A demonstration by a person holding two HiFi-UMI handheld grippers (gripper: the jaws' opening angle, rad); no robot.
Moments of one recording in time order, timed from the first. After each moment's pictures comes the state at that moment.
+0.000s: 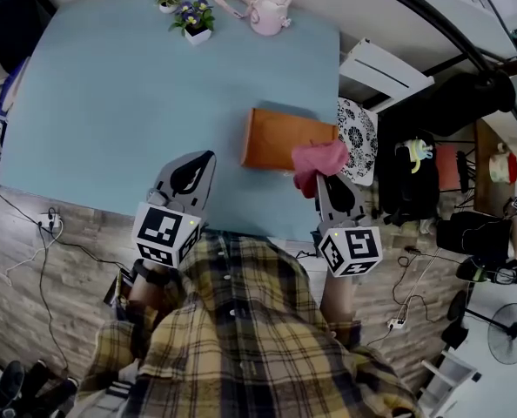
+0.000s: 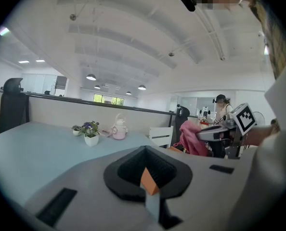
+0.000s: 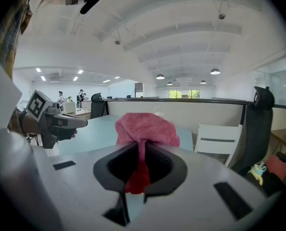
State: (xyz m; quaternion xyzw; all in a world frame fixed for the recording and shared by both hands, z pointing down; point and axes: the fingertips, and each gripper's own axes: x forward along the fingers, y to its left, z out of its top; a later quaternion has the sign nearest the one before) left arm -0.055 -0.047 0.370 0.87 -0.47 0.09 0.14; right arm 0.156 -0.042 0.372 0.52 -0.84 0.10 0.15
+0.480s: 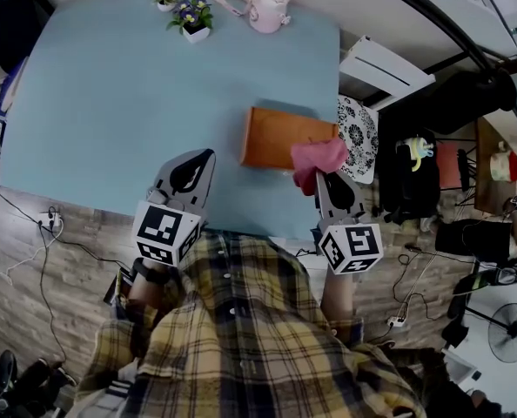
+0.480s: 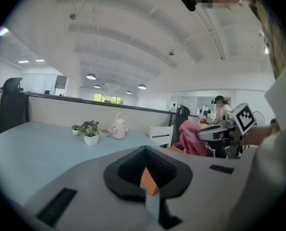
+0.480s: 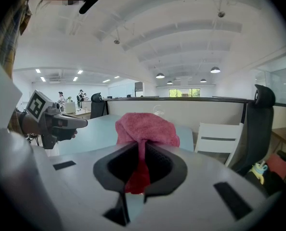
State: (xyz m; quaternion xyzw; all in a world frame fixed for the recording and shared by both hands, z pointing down) left arm -0.054 -0.052 0.373 0.86 -0.47 0.10 0.15; right arm 0.156 -0.049 0.376 0.51 -0.84 0.11 0.15
